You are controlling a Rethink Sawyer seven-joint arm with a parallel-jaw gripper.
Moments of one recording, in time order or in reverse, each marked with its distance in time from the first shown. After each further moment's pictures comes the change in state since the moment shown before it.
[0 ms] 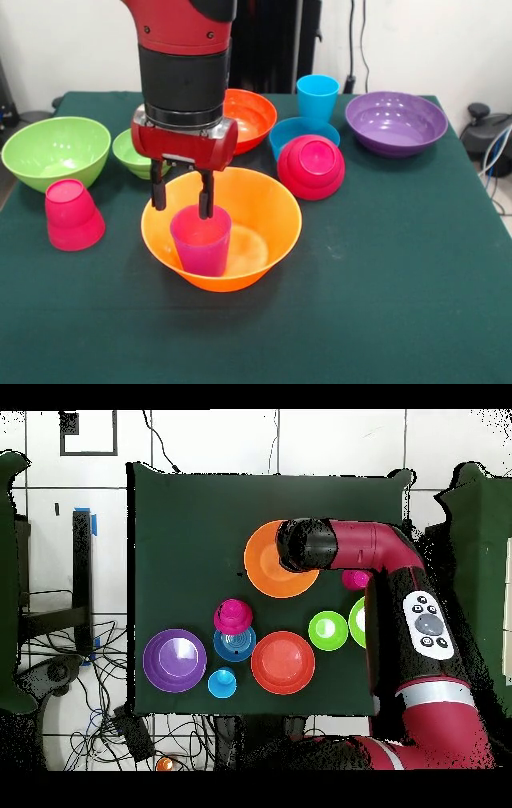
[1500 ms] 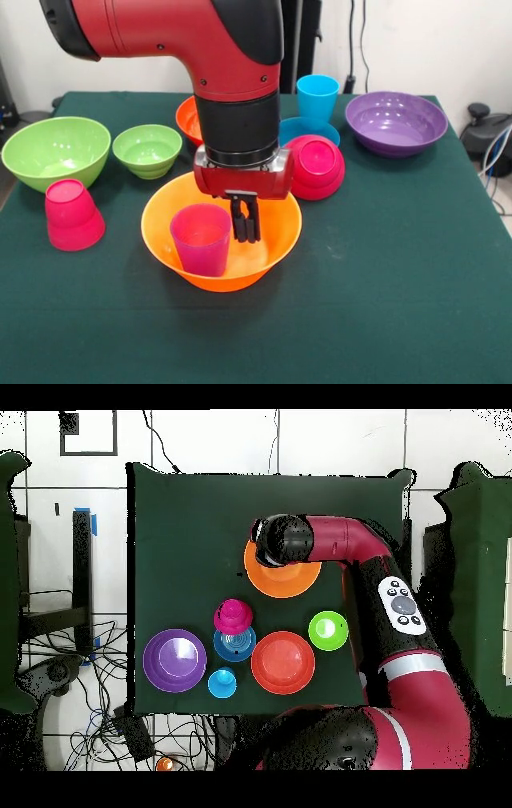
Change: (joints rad) arm -0.010 0.093 0.115 -0.019 0.005 0.011 0.000
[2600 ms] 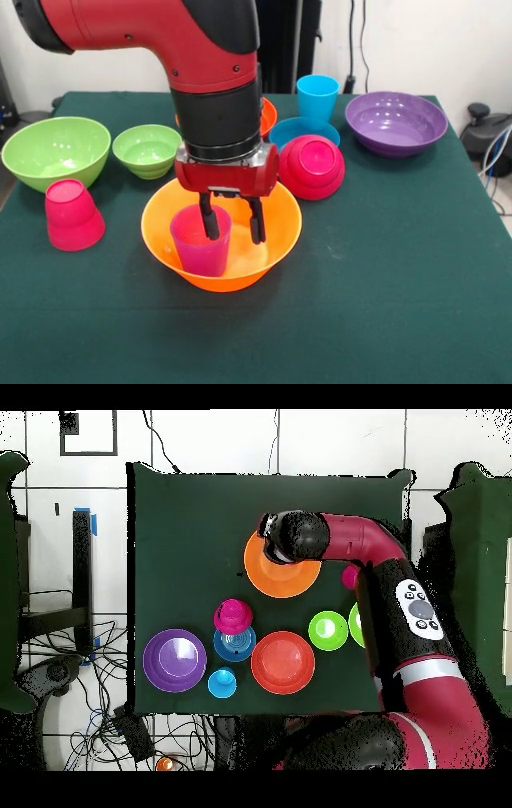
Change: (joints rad) arm -0.048 -0.008 0.036 0.004 0.027 0.000 0.000
